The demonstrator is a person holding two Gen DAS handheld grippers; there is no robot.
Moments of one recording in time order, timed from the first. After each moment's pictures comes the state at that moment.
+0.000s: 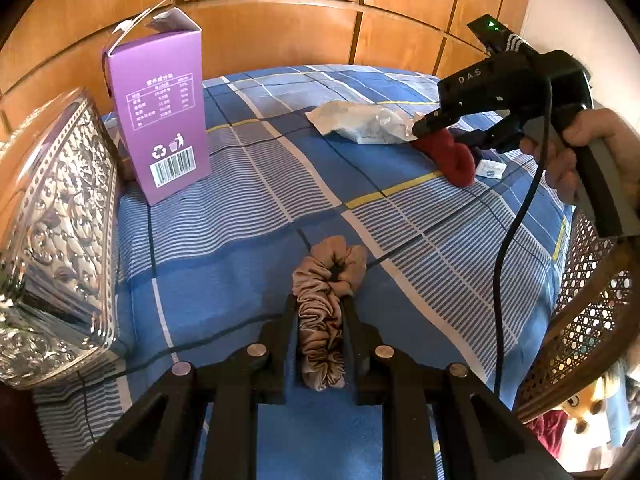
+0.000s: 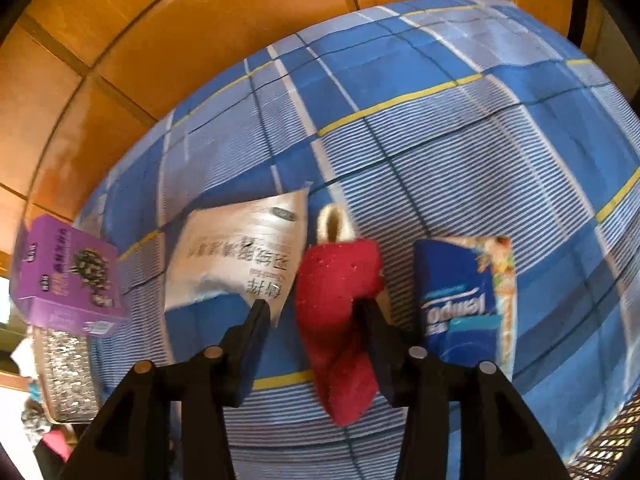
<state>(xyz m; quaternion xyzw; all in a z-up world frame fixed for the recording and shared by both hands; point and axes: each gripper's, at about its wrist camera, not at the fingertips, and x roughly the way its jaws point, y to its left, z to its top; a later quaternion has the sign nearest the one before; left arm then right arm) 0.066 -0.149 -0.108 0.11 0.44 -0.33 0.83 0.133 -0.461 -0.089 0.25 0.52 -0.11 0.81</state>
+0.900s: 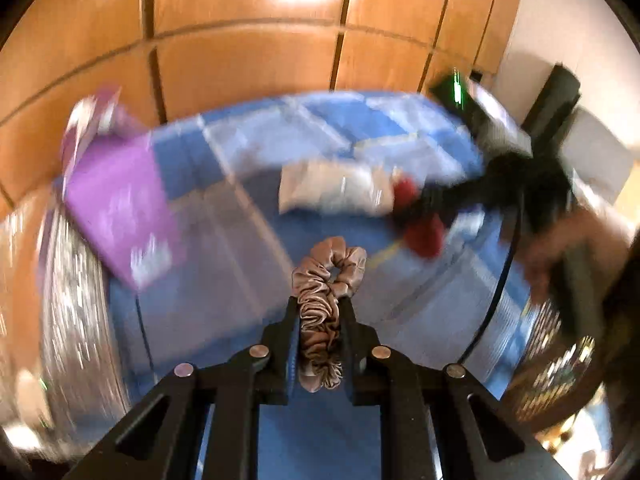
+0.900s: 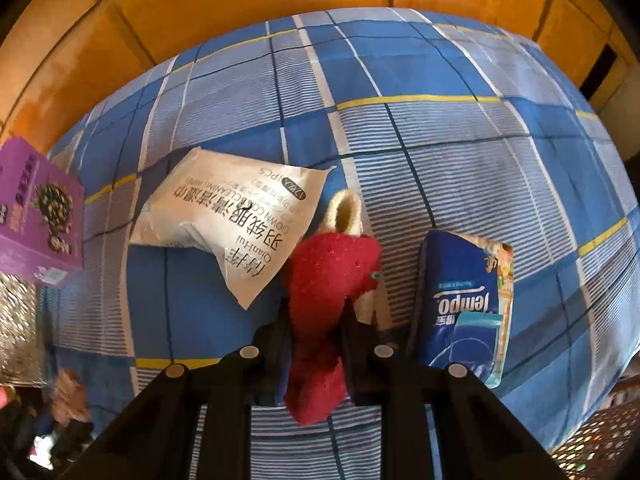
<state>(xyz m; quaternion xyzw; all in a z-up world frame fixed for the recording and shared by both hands) 0.100 -0.200 -0.044 0.10 0.43 -0.36 0.82 0.147 -0.432 -0.099 0.14 0.56 -0.12 0.81</state>
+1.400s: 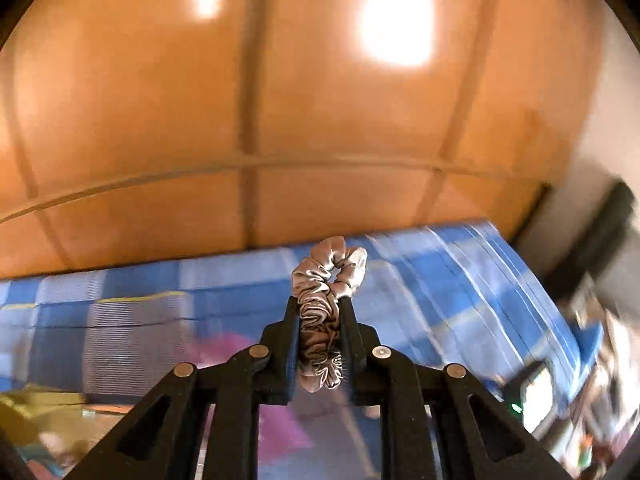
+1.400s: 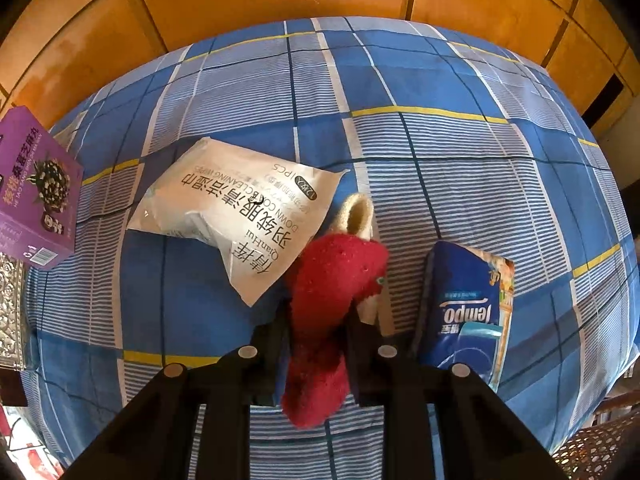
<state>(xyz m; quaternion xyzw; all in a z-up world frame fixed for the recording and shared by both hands) 0.253 -0.162 0.079 0.01 0.37 -0.23 0.90 0.140 -0.422 -0.098 0.09 0.56 -0.12 0.82</state>
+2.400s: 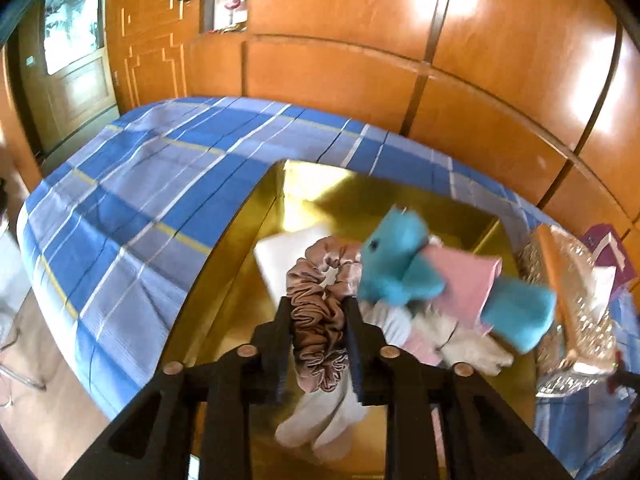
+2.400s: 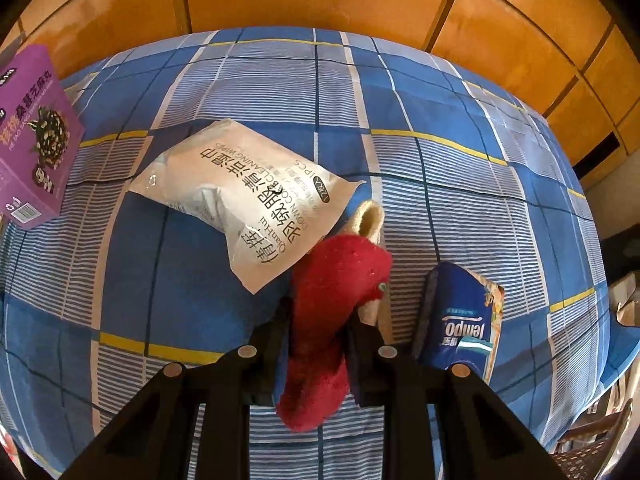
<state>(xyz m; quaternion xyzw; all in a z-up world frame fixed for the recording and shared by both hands) 0.103 0.225 -0.054 -0.10 0.42 0.08 0.90 0.138 -0.377 -0.108 -0.01 0.55 -0.13 0.83</state>
